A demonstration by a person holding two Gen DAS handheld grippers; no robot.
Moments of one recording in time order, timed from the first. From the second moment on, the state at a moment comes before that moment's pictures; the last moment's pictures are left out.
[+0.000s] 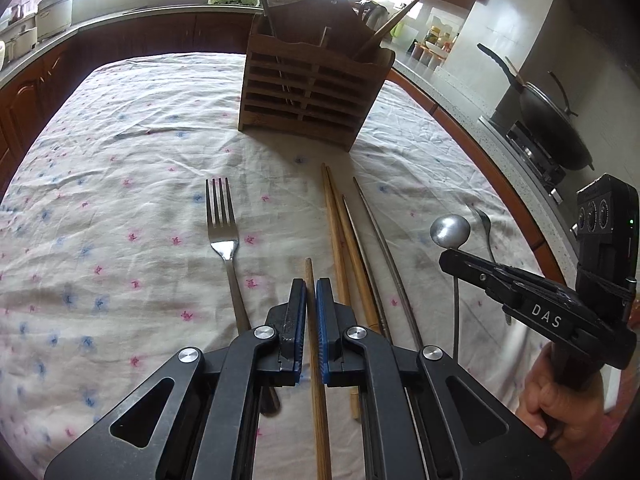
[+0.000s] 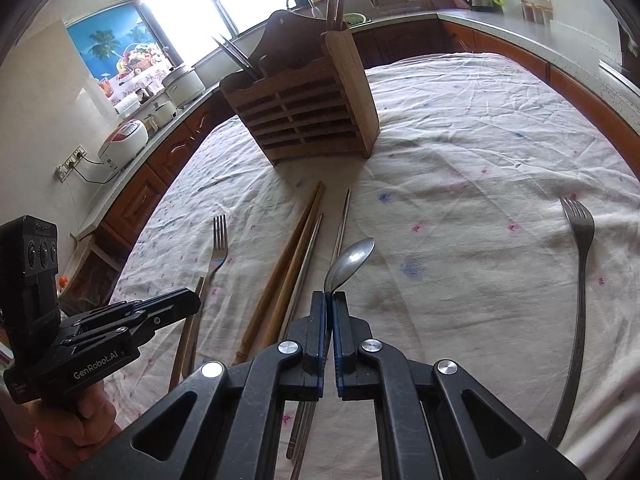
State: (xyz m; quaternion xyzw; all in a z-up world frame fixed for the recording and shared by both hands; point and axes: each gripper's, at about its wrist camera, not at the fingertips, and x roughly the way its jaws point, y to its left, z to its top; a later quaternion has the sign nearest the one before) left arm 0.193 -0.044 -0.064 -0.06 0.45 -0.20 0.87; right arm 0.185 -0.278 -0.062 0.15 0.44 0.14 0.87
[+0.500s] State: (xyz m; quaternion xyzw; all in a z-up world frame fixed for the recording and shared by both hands) left arm 0.158 -0.004 0.008 -0.10 0.36 -0.20 0.91; right arm 0.164 -0.280 -0.007 0.15 0.37 0.16 0.90
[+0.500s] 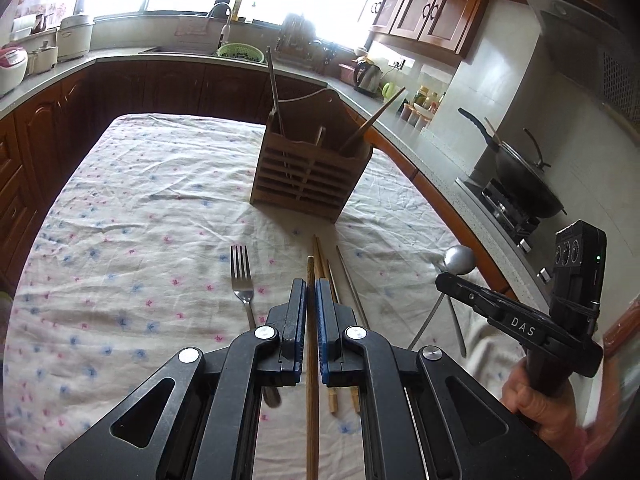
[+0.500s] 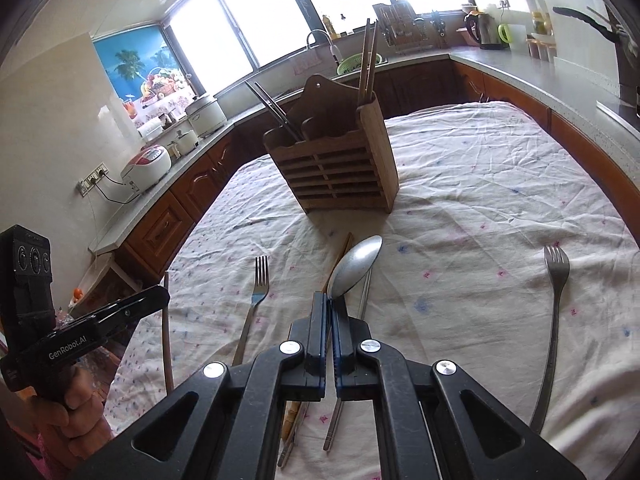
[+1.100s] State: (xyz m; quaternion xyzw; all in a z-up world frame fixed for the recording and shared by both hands) left arm 0.151 0.031 0.049 -0.14 0.29 -0.19 0.93; right arm 0.162 -0.282 0.041 0.14 0.30 0.16 0.93
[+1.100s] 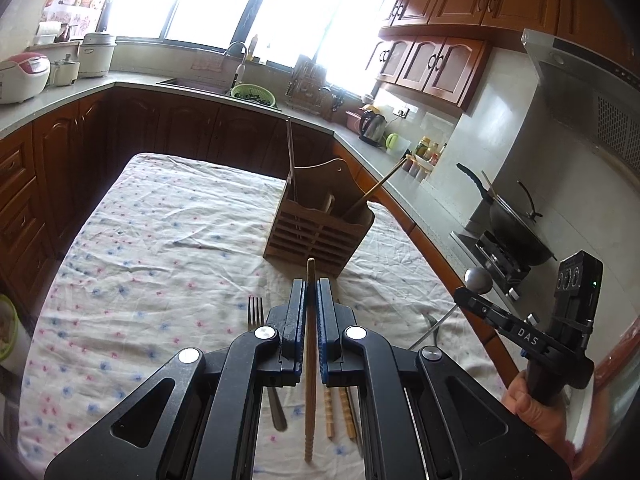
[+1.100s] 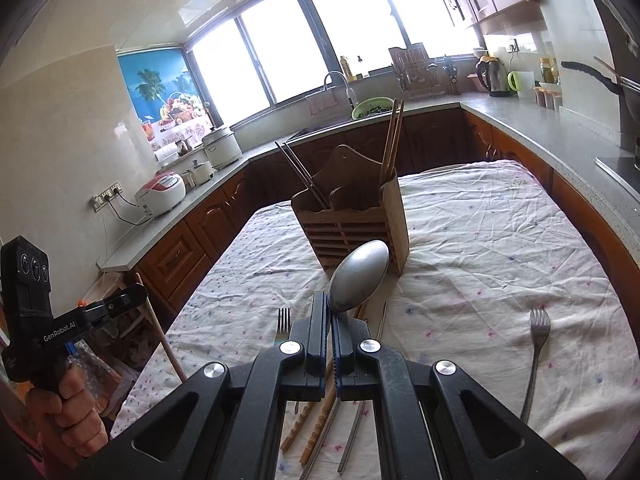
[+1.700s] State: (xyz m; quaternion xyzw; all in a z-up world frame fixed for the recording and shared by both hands) left arm 0.179 0.036 0.093 -0.15 0.24 -0.18 0.94; right arm 0.187 -0.290 0.069 0.14 0.25 0.15 0.95
